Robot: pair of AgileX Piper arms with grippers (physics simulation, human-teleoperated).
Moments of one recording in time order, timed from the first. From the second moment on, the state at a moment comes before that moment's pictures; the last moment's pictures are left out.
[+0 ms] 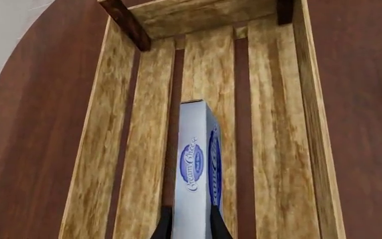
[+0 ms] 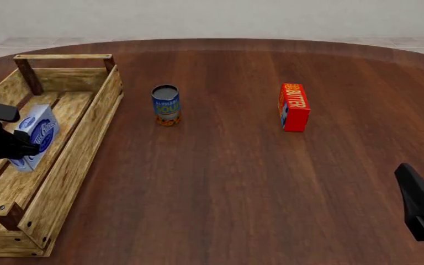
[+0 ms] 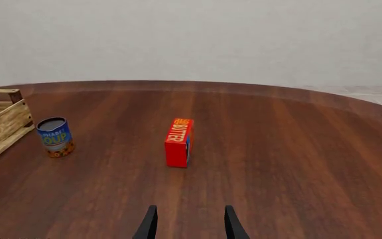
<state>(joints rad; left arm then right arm) 0.31 1.52 -0.59 -0.21 0.42 0.06 0.09 0.00 -0.02 0.02</state>
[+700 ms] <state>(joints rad) 0.31 1.52 -0.61 -0.19 0.42 0.06 0.11 0.00 -0.03 0.01</state>
